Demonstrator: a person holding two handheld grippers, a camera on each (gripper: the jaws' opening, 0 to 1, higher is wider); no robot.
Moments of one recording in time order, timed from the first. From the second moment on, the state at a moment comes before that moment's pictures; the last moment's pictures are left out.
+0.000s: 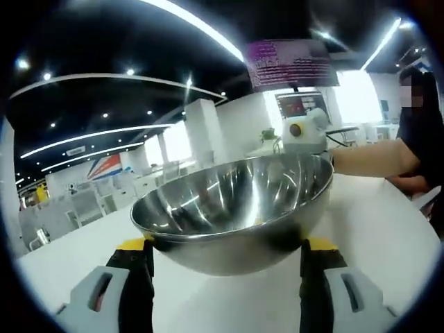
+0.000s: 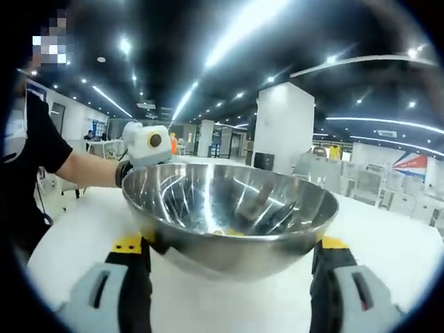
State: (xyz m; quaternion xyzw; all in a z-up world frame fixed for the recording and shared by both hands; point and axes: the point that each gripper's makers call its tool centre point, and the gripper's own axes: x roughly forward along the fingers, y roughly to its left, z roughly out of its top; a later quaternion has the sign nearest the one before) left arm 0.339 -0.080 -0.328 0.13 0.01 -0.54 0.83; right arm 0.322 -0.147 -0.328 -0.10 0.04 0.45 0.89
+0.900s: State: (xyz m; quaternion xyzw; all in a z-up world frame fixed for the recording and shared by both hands) left arm 0.355 -0.081 -0.376 0.13 0.00 -0.54 0.83; right arm 0.334 -0.157 -0.391 -0.12 0.09 0.43 0.89
